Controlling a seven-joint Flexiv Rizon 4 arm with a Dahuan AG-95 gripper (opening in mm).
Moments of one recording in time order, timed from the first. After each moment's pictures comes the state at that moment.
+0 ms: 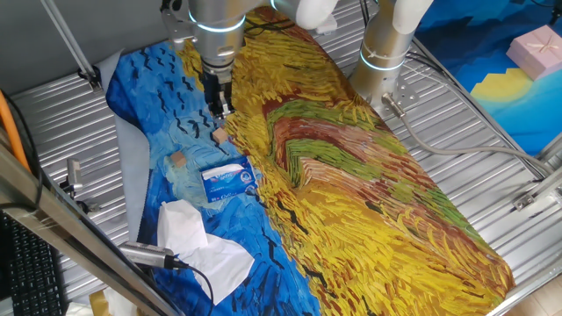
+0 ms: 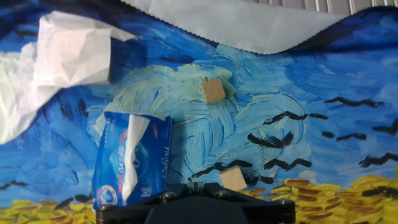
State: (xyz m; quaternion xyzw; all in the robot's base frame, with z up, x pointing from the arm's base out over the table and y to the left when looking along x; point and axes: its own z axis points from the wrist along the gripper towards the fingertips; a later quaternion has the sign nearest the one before) arm 0.500 0.000 0.175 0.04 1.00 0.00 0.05
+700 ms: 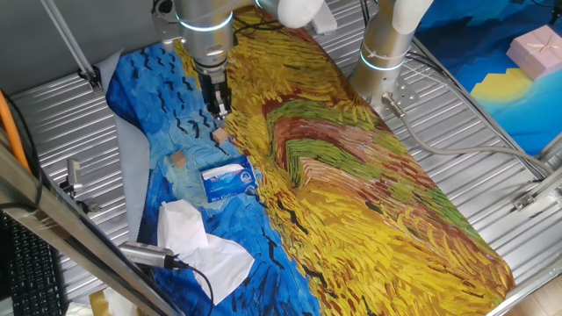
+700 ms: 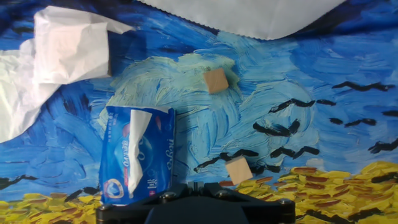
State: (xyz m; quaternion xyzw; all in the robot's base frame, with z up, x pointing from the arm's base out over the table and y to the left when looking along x) arm 0.500 0.000 0.171 0.04 1.00 0.01 0.03
